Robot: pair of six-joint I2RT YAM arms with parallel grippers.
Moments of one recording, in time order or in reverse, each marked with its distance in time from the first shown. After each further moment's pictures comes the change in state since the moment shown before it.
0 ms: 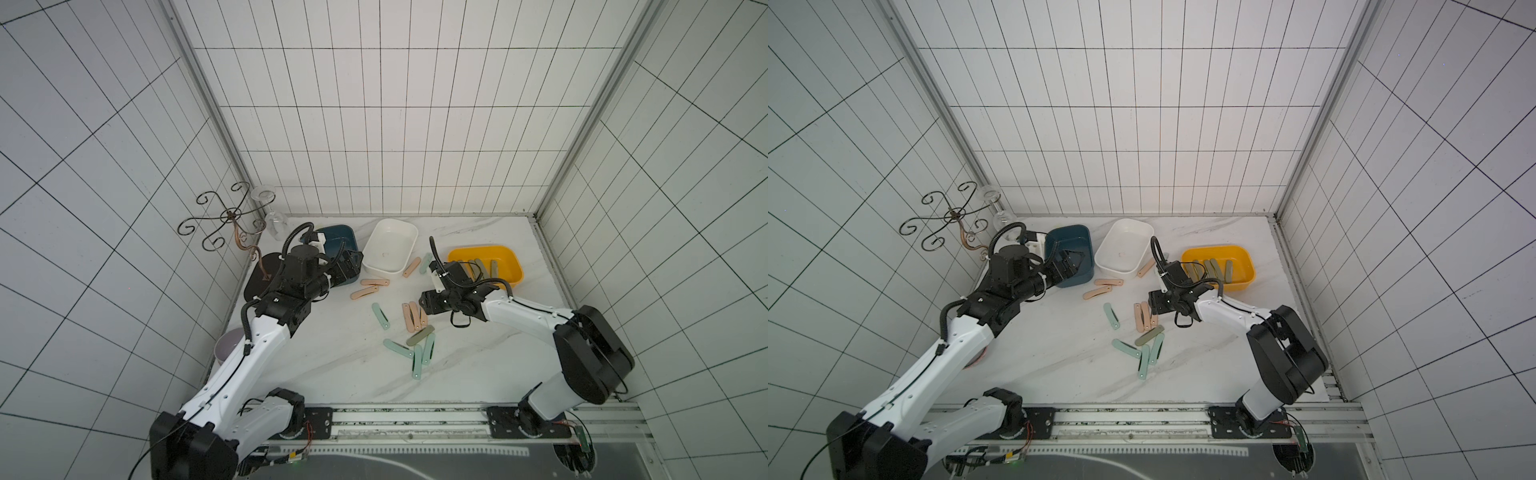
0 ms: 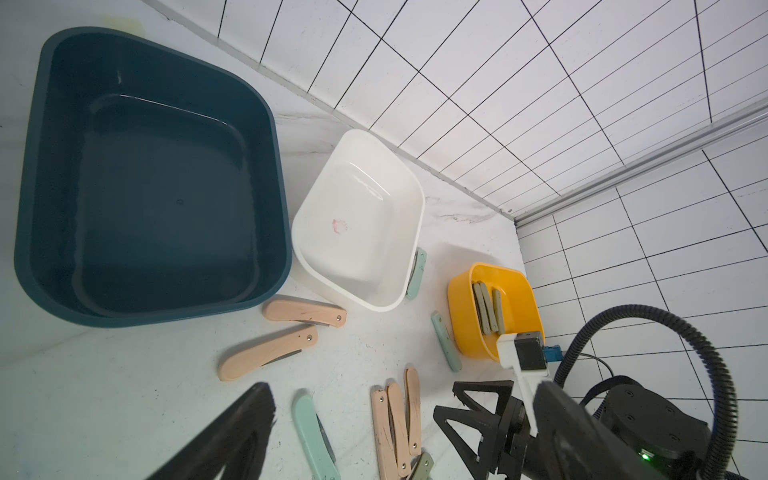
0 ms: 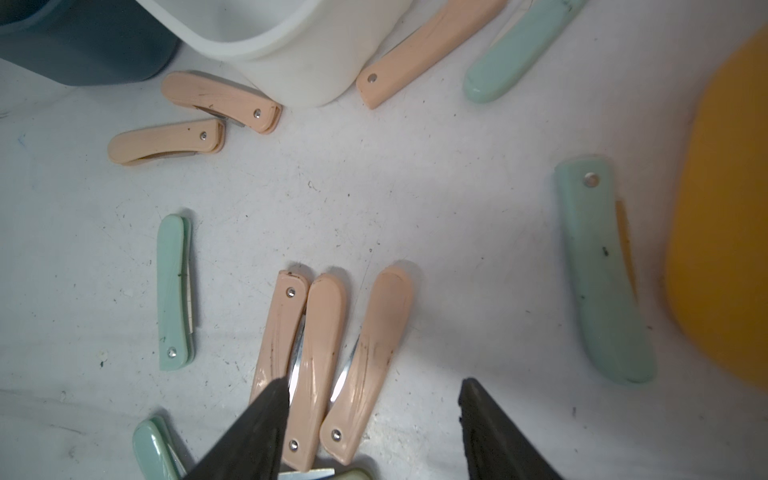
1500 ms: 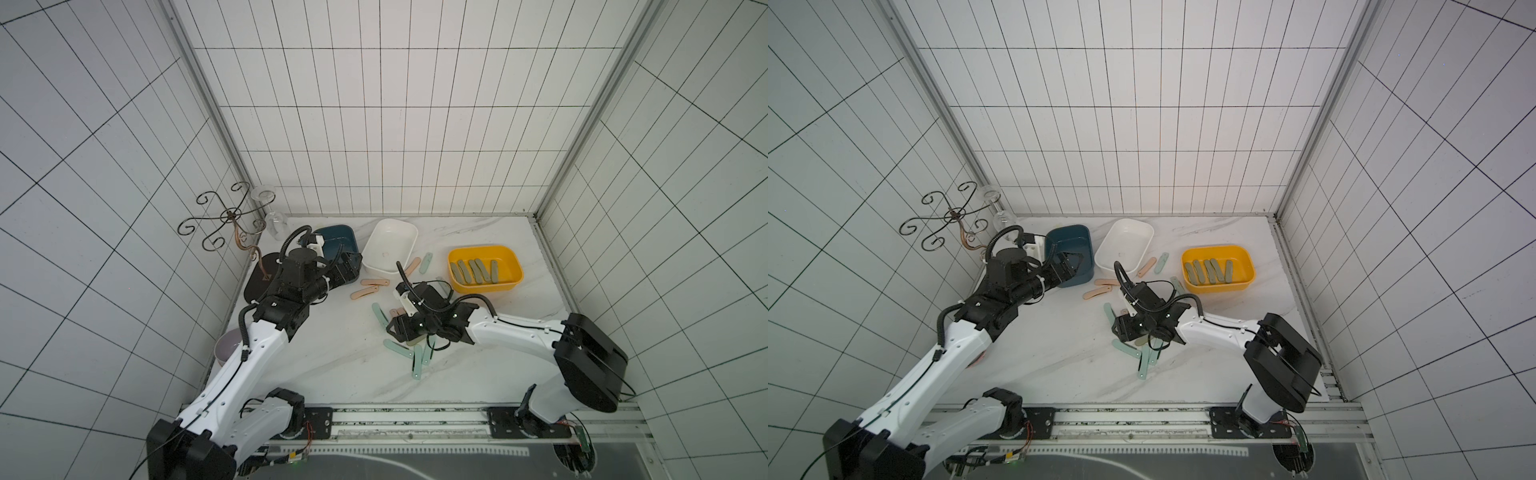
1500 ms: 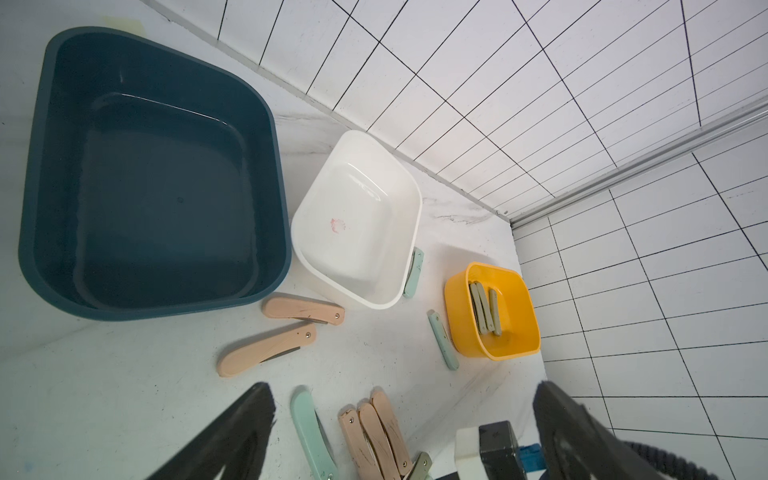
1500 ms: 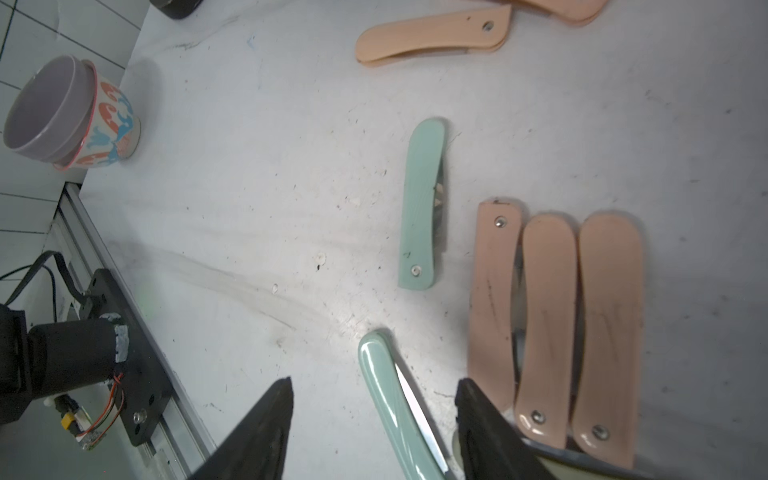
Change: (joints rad) left arm 0.001 -0.034 -0.022 0.007 0.003 -0.009; right arm 0.335 -0.023 -0.005 0.053 -0.098 0.176
